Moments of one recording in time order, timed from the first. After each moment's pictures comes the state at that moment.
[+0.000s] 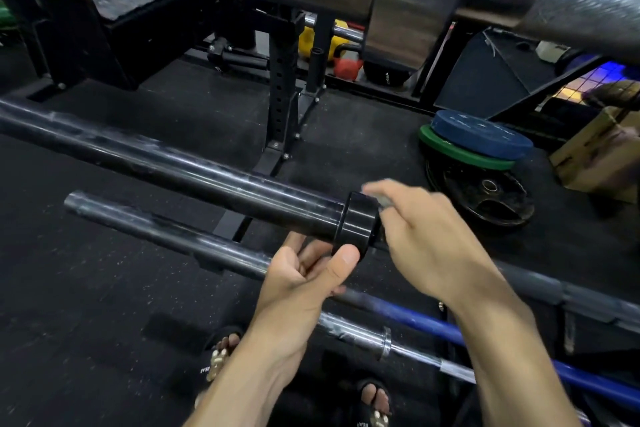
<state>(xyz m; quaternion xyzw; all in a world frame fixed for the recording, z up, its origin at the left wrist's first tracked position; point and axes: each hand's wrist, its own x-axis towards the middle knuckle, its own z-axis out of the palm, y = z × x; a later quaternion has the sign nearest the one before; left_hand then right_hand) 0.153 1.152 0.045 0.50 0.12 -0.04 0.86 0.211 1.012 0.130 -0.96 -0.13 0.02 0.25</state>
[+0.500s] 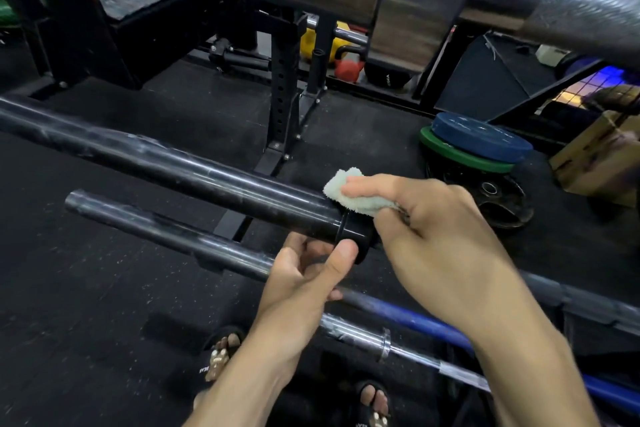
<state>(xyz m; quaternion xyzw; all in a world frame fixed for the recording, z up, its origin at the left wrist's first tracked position) 0.151 1.154 0.045 0.57 0.15 -0.02 0.81 0.189 1.020 0.157 -0.94 -0.15 0.02 0.32</state>
